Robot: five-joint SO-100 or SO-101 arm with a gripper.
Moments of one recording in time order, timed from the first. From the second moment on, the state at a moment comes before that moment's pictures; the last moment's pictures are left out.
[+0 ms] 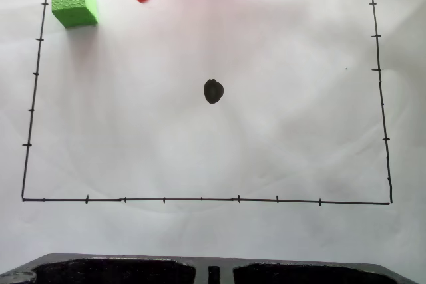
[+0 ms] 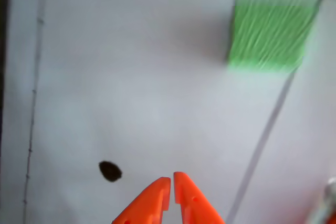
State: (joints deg) arm 22.8 165.8 147.0 72.8 -26.5
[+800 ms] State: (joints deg) arm 52.5 144.4 143.0 52.6 -56.3
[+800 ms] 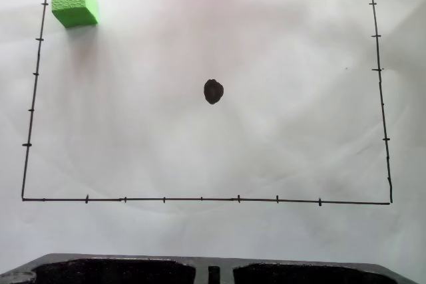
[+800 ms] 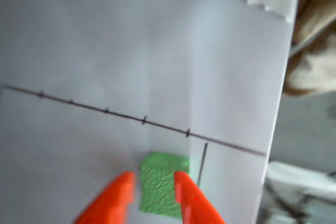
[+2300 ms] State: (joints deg) arm 55.5 127.4 149.0 47.1 -61.7
